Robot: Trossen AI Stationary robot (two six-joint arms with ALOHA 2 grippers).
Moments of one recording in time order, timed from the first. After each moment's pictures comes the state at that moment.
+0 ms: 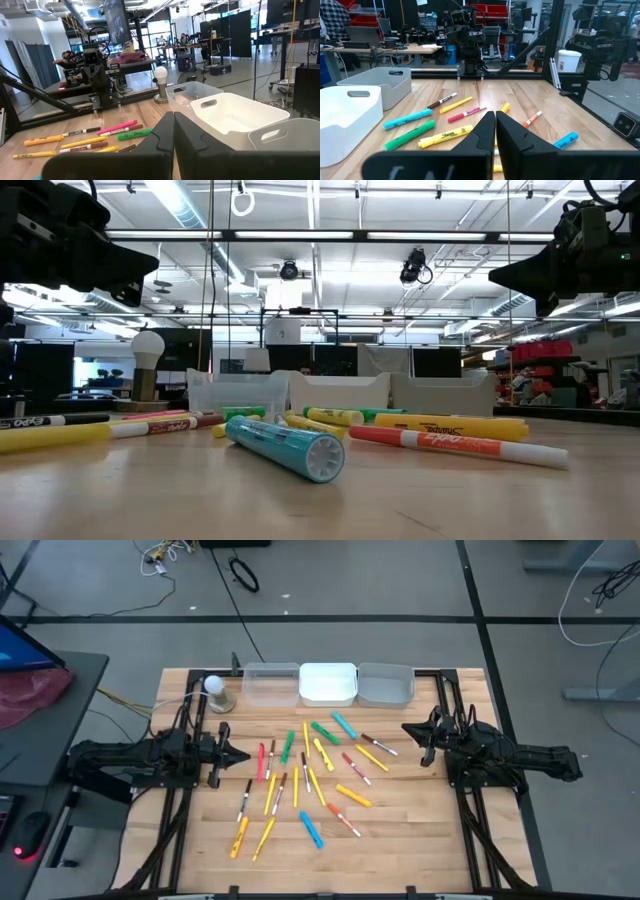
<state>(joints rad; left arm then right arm) 0.01 0.05 0.01 0.05 0.05 -0.04 -0.11 0.02 0.02 0.07 0.20 0.12</state>
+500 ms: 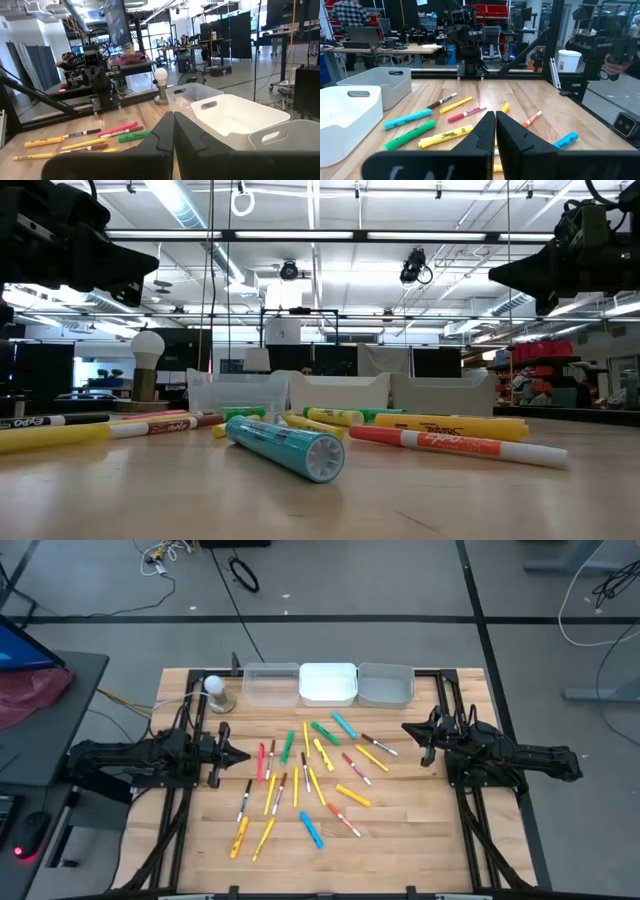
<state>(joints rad) 0.01 0.05 0.01 0.05 0.05 -0.04 -0.11 0.02 0.02 0.09 0.20 0.12</state>
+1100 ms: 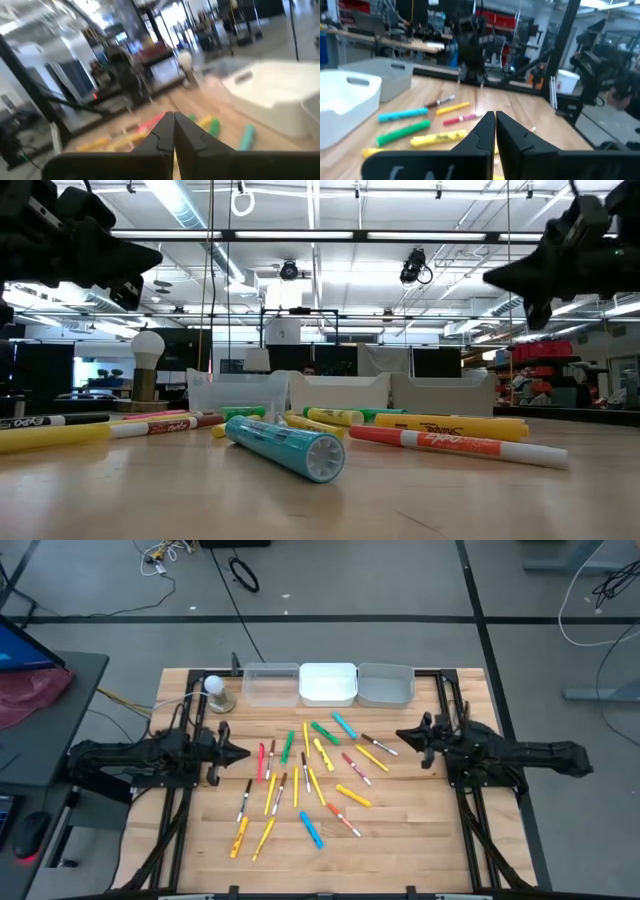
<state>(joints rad) 0.01 0.05 0.01 0.11 0.01 -0.20 -0.11 0.22 0.02 0.20 0.09 0.40</state>
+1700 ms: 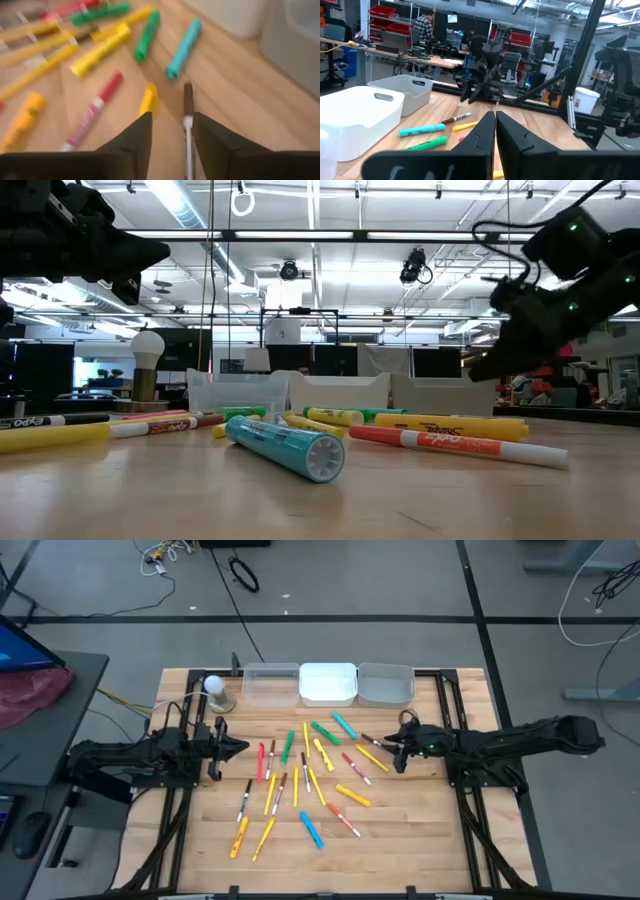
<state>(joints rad) 0.01 0.05 0.01 0.16 -0.09 -0.20 -0.13 0.94 0.14 0.20 0.20 0.30</state>
